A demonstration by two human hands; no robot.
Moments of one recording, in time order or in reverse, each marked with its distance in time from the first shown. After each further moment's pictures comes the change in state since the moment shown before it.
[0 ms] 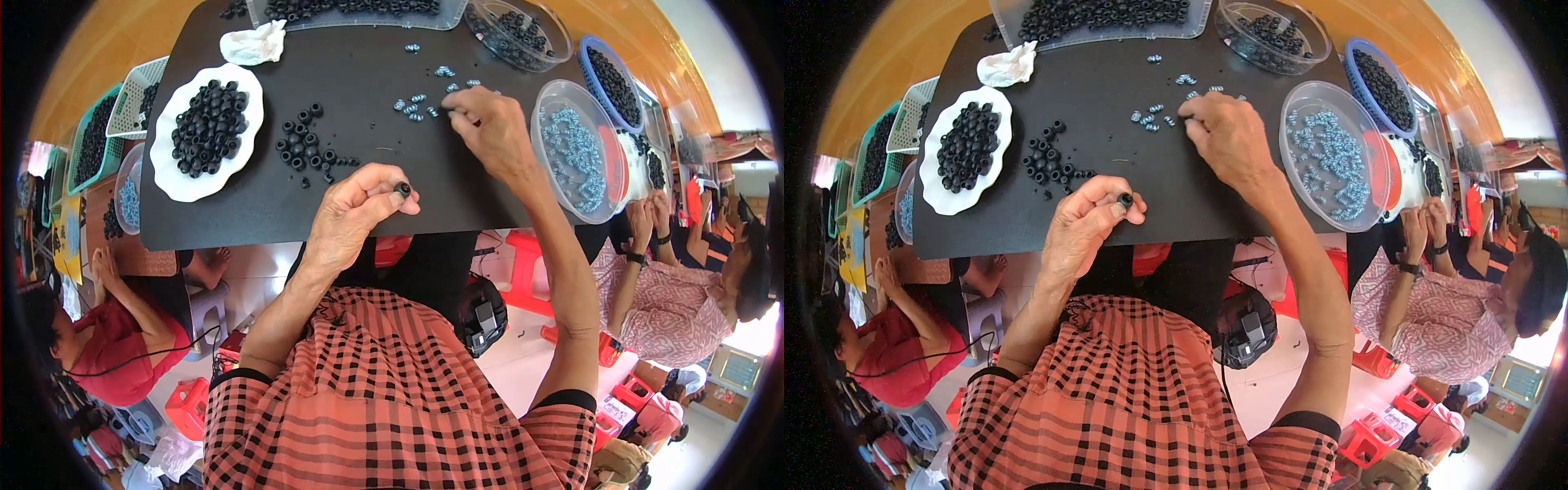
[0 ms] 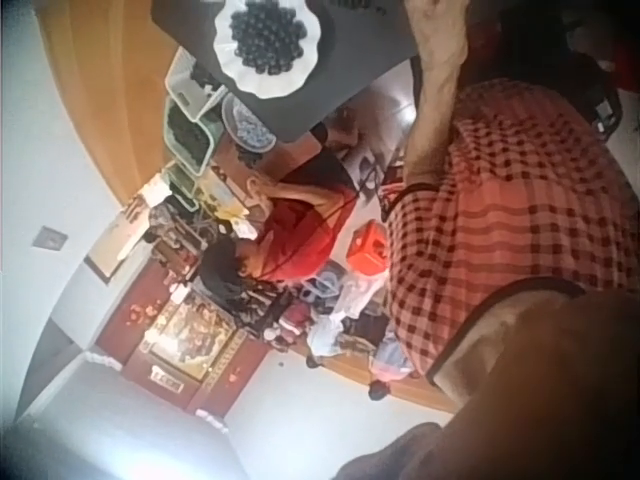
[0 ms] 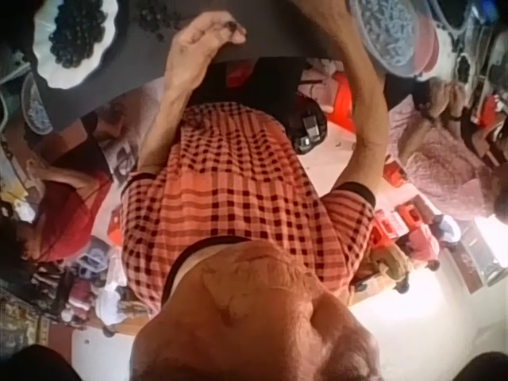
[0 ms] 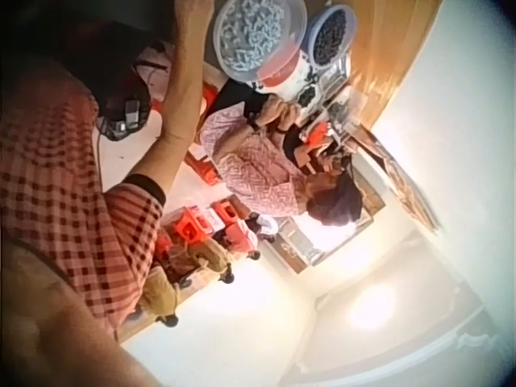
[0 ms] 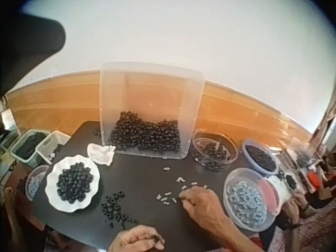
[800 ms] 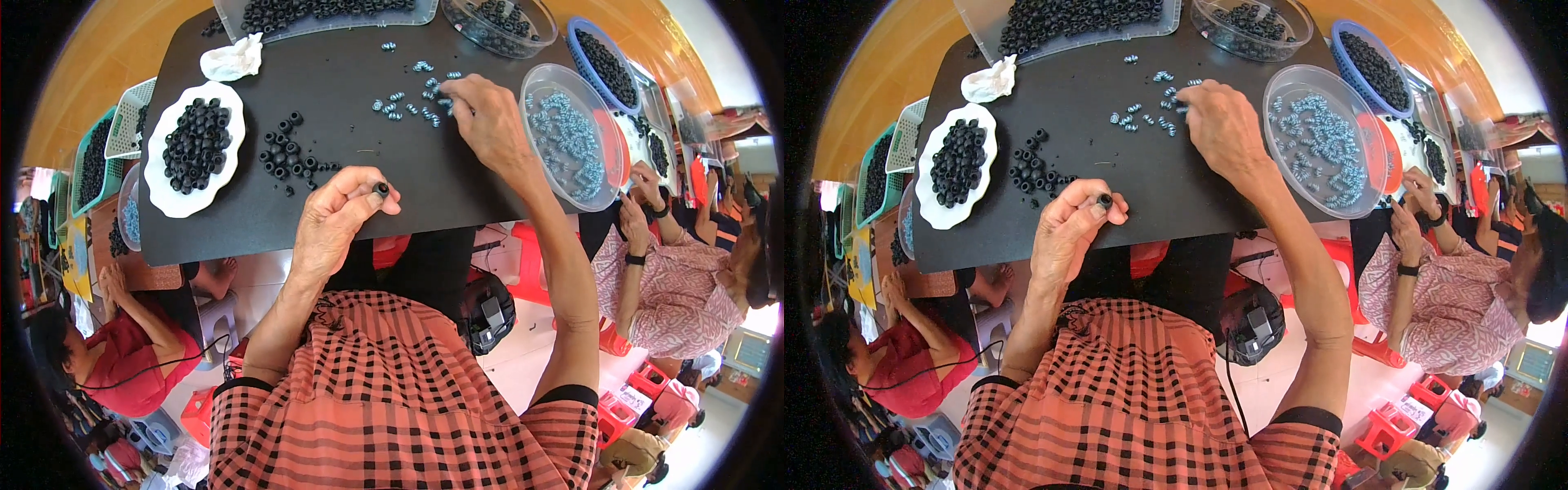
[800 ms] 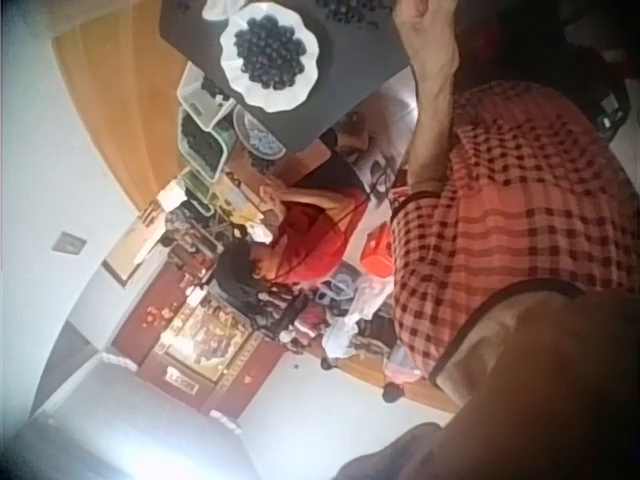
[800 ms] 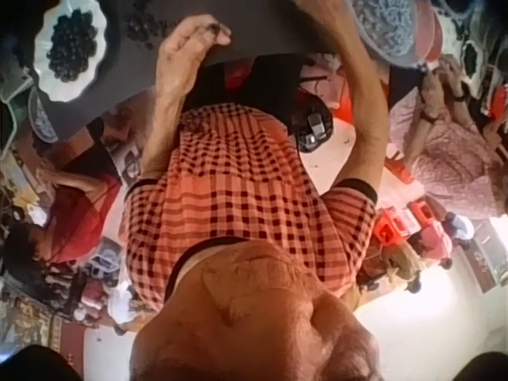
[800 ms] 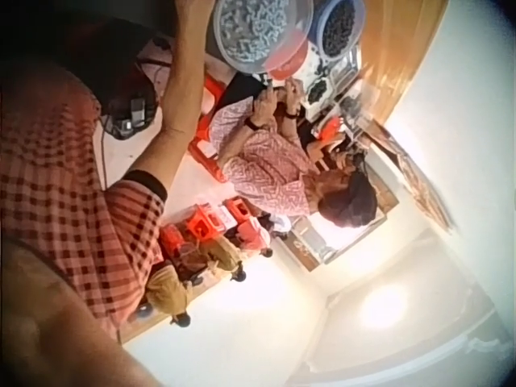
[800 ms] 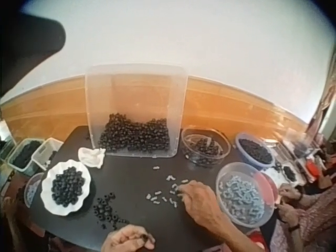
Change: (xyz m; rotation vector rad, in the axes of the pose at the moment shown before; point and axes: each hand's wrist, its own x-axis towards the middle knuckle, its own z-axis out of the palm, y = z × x) left_hand 0.000 0.001 0.003 0.044 0.052 0.019; right_hand -0.005 0.014 -0.004 -0.121 0.138 -0.058
